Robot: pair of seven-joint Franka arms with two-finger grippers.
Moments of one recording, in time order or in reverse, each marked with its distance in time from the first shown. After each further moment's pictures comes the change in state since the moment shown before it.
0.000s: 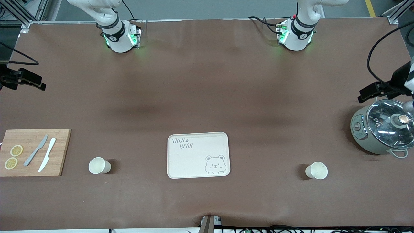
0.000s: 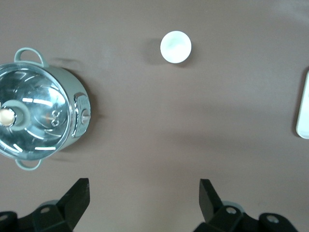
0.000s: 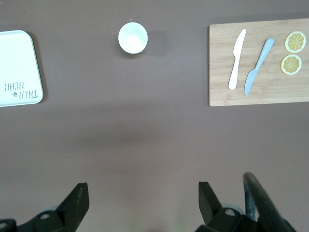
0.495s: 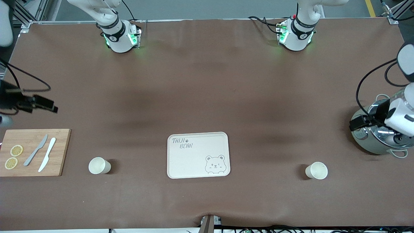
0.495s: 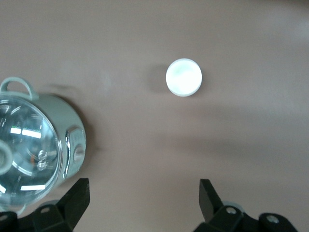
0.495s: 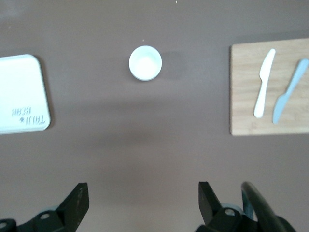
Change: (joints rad) left arm 0.024 0.159 0.000 -0.002 0.001 0.228 0.005; right arm 0.000 0.178 0.001 0.000 0.063 0.204 0.000
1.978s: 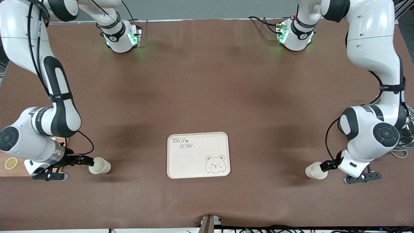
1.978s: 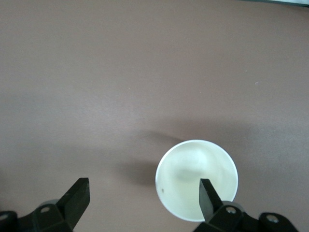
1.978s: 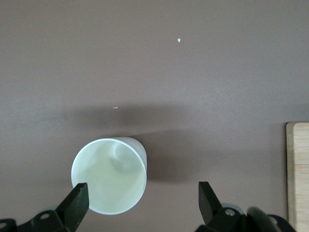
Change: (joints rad) left arm 0.014 0.425 -0.006 0.003 -0.094 0.551 -0.007; right arm 0.010 0.482 0.001 0.041 -0.009 0.574 -0.033
